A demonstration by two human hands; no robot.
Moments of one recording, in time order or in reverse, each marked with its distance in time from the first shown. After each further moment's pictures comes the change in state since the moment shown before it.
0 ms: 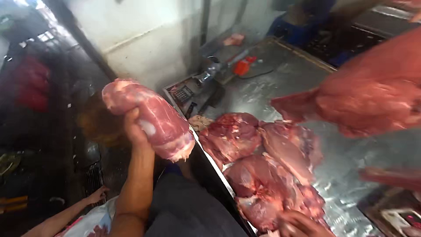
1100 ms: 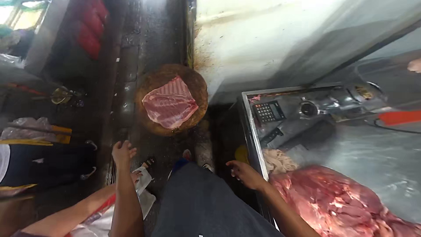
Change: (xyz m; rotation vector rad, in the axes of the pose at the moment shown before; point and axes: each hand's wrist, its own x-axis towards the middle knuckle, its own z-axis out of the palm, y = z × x) left_hand -0.031 0.183 -0.417 0.952 1.322 -0.602; right_hand 0.427 0.106 0.324 -0.932 -0.802 0.488
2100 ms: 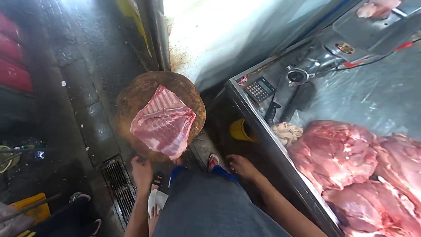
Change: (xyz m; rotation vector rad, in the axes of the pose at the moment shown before) left_hand 0.131 0.027 0.080 0.739 -0.434 0.218; right_hand 0.099 -0.071 0.092 0.220 0.263 0.349
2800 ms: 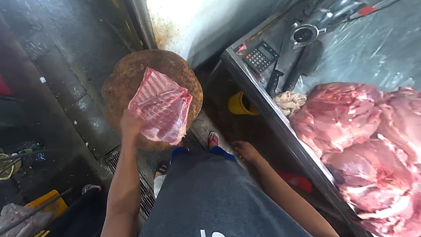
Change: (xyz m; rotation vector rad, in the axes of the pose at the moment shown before) left_hand 0.127 0.118 -0.006 0.390 -0.122 0.268; right_hand 0.007 0.052 0.039 0.224 0.024 0.289
